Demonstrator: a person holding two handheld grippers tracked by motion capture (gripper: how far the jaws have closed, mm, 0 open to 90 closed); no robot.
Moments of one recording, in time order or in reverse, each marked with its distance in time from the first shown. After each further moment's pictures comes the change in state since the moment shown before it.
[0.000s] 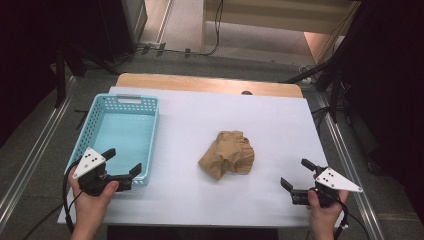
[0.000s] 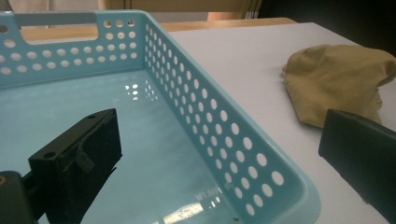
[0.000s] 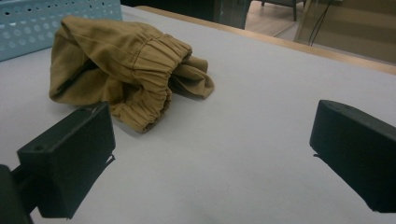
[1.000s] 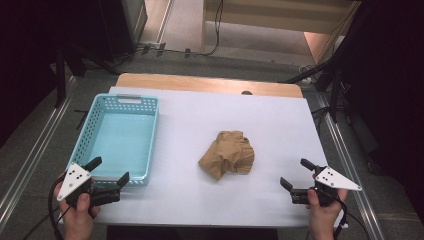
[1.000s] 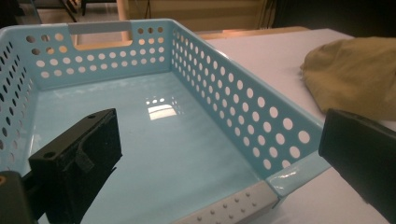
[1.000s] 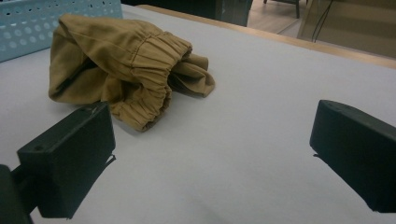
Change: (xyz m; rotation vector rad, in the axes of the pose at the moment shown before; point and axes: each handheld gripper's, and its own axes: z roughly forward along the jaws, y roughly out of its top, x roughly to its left) left arm 0.009 -0.029 -0.024 -0.098 0.045 0.039; right arm -0.003 -0.002 0.003 0.005 0.011 0.011
